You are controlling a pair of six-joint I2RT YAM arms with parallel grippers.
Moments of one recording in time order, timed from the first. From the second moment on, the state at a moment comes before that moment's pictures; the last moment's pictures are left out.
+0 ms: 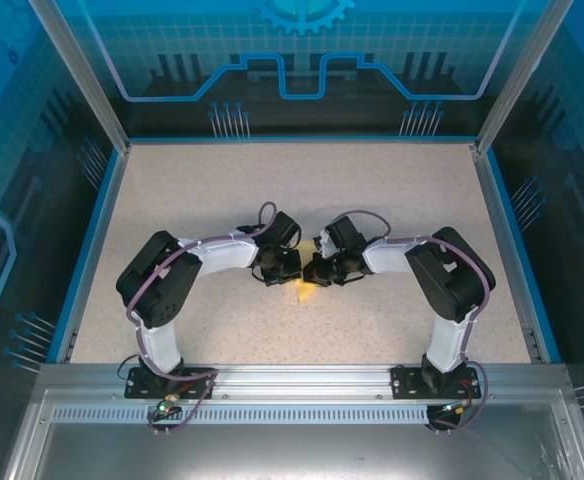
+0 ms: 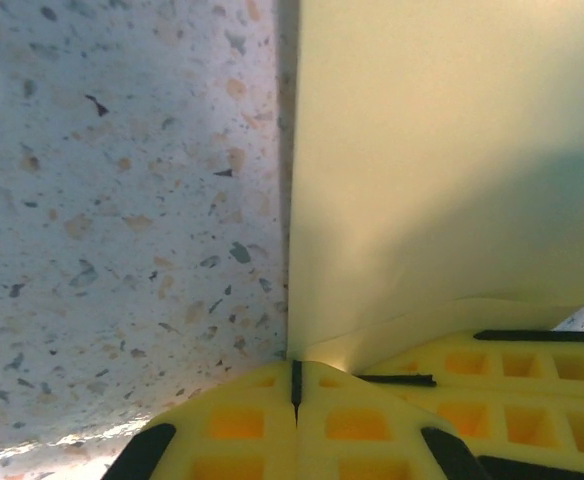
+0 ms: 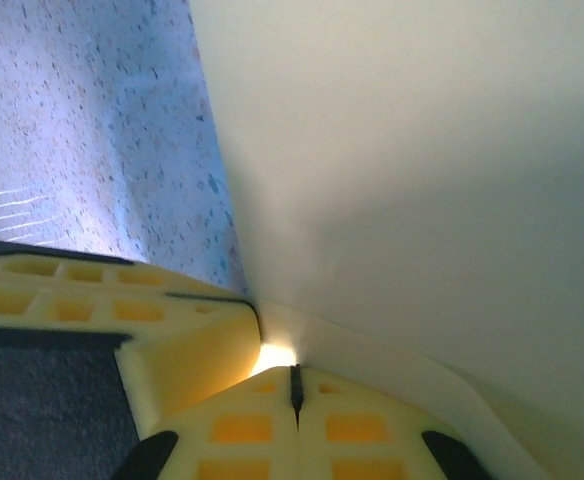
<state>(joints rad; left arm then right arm) -0.64 1.85 1.08 -0.44 0.24 -0.94 0.57 1.84 0.87 -0.10 -0.60 0.72</state>
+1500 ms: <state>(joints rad) -0.66 1.87 1.09 -0.38 0.28 -0.90 0.52 1.79 0.83 -0.14 -0.58 0.69</state>
